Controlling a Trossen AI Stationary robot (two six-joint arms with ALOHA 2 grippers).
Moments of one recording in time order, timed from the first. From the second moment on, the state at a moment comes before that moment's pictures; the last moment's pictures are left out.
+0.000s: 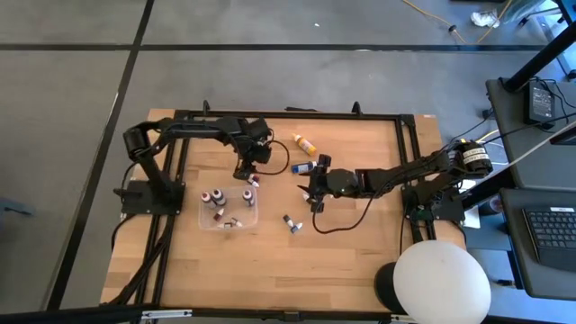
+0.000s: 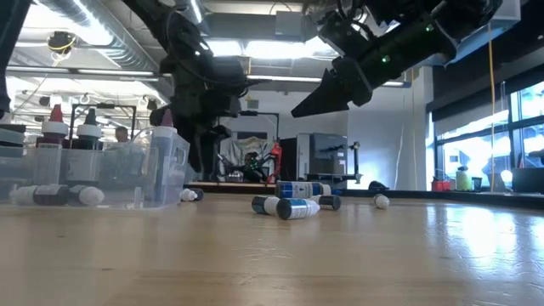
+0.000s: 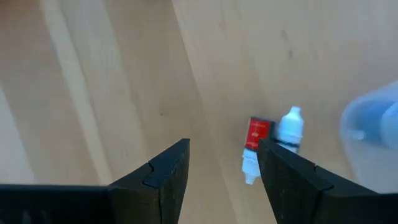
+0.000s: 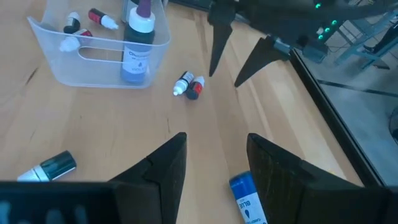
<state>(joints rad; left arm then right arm) 0.48 1.72 1.11 -0.72 0.21 0.72 0.08 1.55 0.76 0.30 0.36 -0.18</state>
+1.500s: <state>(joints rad) 0.40 1.85 1.10 -0.71 0.15 0.62 0.08 1.55 0.76 0.30 0.36 -0.16</state>
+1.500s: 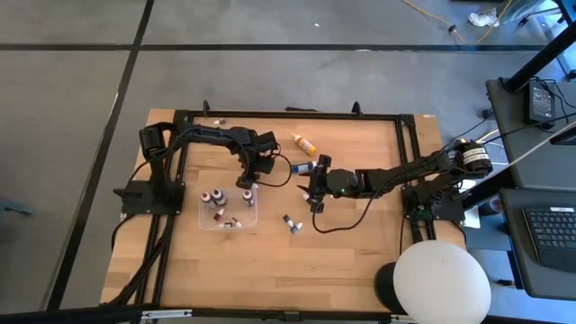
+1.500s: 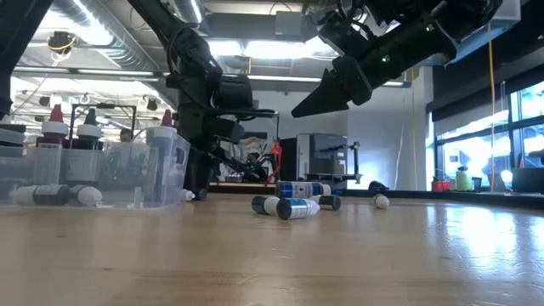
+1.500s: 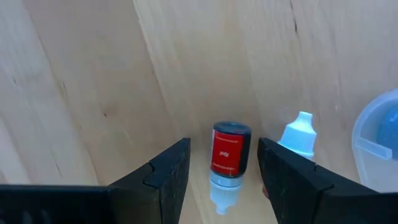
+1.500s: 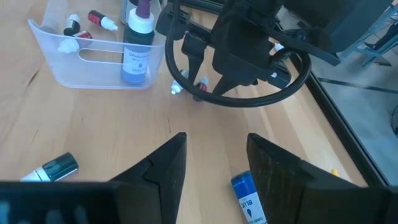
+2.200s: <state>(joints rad) 0.40 1.84 1.11 -0.72 0.11 0.64 0.08 1.55 0.76 0.30 0.36 -0.19</state>
